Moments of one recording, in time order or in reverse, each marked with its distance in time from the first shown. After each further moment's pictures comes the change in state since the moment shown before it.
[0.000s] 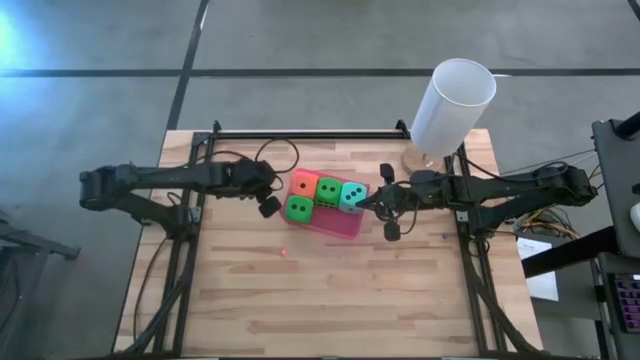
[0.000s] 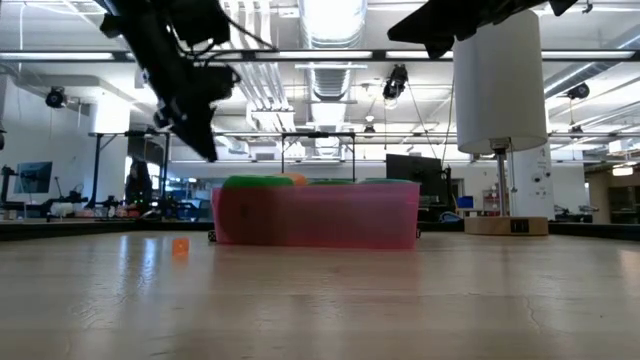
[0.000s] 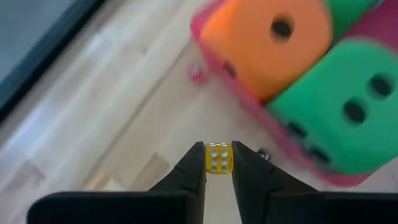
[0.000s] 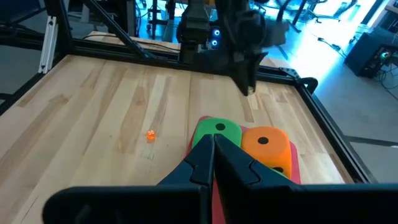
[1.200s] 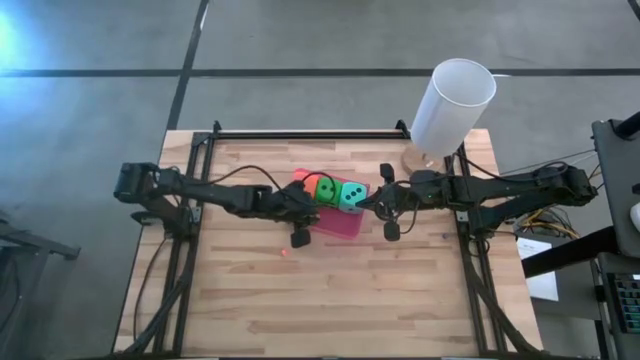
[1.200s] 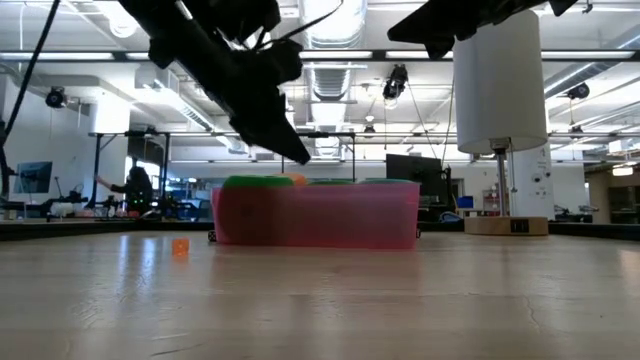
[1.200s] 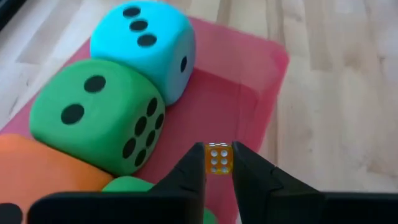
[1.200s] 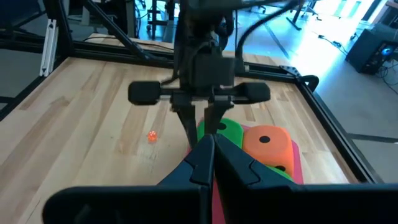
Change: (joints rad) left arm -0.217 0.324 0.061 0.572 0.199 0.219; right arm 0.000 0.000 0.000 0.000 0.000 0.019
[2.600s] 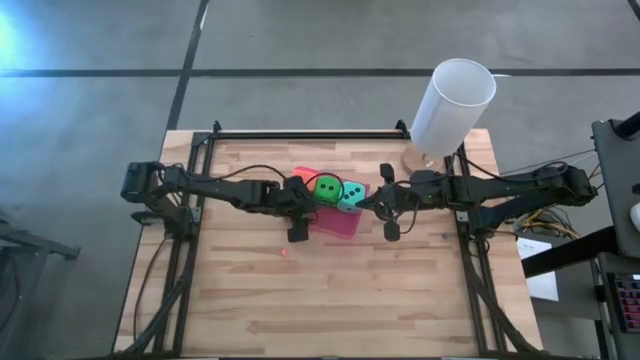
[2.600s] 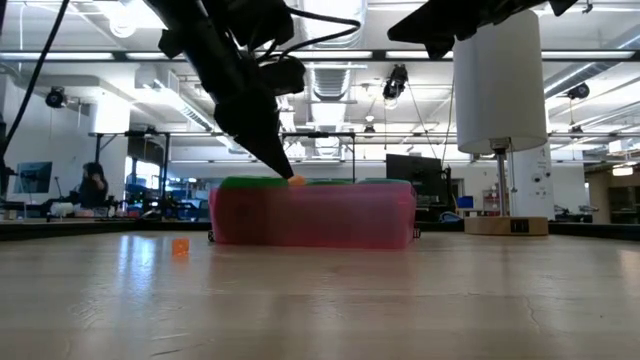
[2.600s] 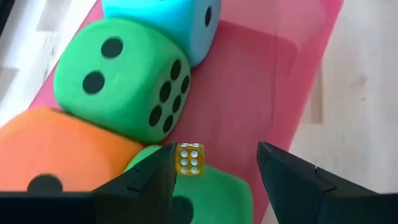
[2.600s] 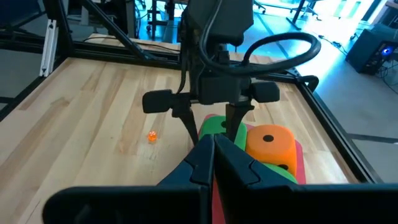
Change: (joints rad) left arm 0.035 0.047 0.115 -0.272 -0.062 0.101; right arm 0.000 0.000 0.000 0.000 0.000 0.000
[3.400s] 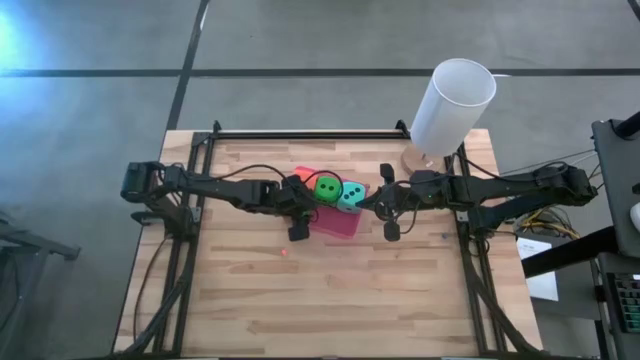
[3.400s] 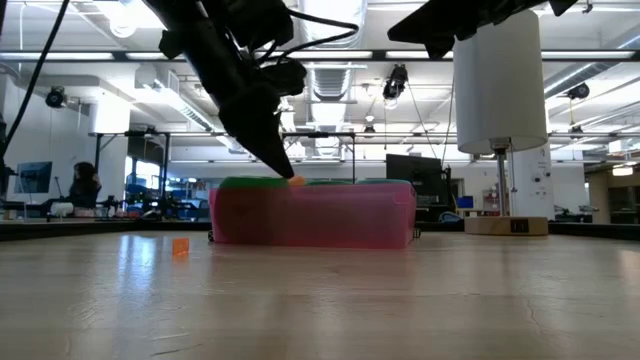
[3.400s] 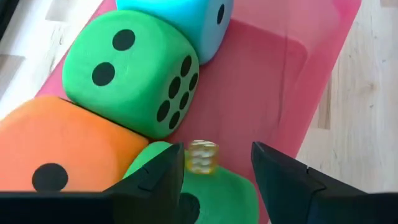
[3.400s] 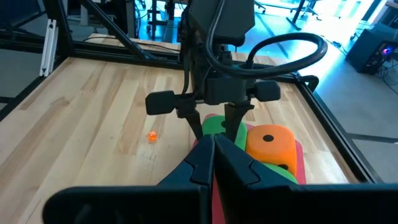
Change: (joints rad) left arm 0.004 0.001 -0.006 0.003 -0.015 -0.049; right arm 0.000 0.000 0.000 0.000 0.000 0.000
